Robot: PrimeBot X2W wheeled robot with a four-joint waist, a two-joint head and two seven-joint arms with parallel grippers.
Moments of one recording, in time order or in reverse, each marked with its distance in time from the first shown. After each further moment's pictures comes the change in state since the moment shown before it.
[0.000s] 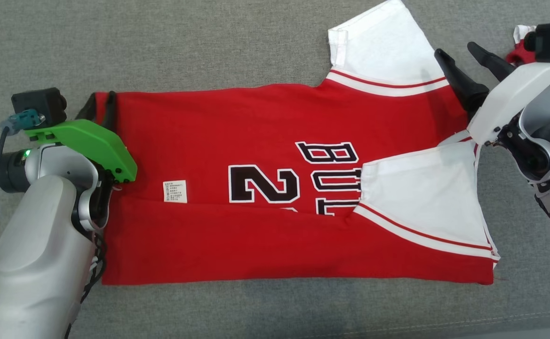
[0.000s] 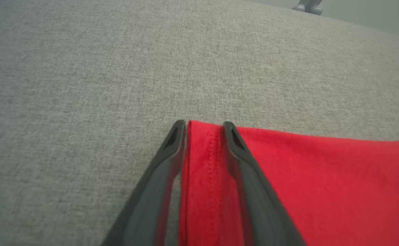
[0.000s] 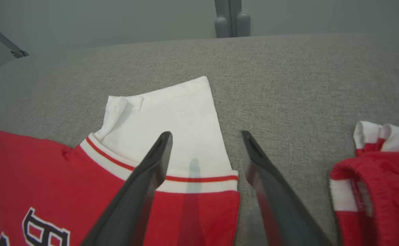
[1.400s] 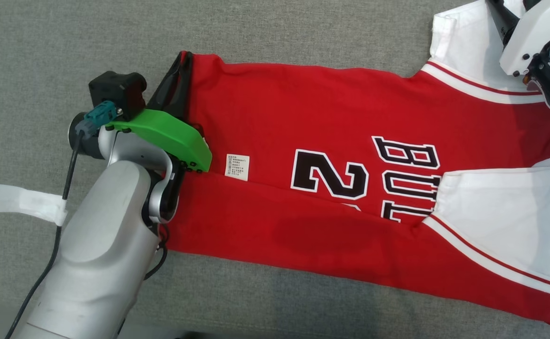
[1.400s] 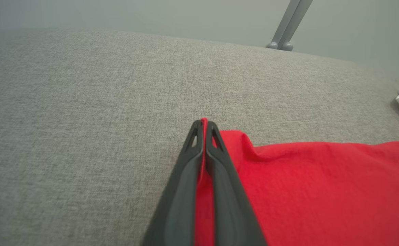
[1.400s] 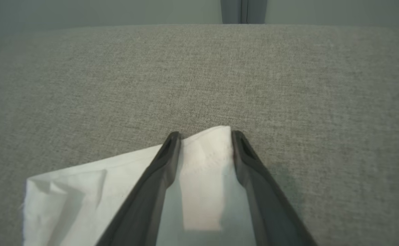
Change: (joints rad) left arm -0.037 -0.136 -0.114 -0.122 0.072 -0.019 -0.164; right arm -0.307 0.045 0.020 0.394 -0.067 -0.026 0.068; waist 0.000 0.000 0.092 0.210
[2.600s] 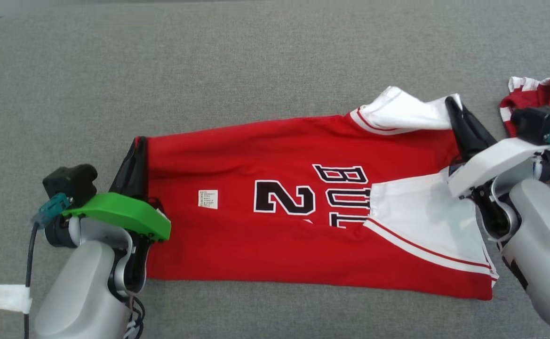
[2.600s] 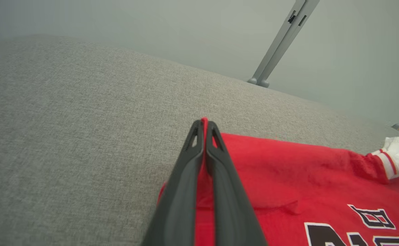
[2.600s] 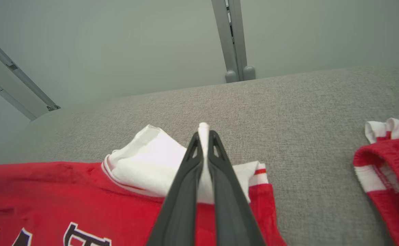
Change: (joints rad) left arm 0.271 0.060 0.127 -0.001 -0.112 -0.056 -0.105; right arm 0.404 0.101 -0.036 -0.077 0.015 0.123 -0.509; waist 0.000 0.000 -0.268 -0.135
